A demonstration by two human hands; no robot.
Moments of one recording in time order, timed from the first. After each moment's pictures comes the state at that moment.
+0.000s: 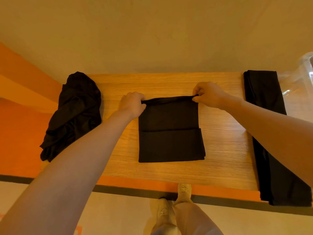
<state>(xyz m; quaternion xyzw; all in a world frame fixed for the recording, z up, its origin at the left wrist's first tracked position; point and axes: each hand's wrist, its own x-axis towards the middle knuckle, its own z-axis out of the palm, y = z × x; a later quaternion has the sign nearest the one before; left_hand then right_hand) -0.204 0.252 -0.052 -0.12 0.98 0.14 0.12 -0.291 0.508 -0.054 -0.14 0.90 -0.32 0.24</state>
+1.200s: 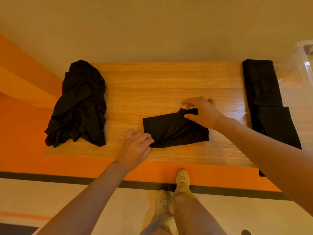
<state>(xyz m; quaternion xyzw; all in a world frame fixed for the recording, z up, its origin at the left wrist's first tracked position) -0.011 0.260 -0.107 0.19 0.97 0.11 -0.10 -0.182 0.507 -0.076 -0.25 0.91 -0.28 0.18</state>
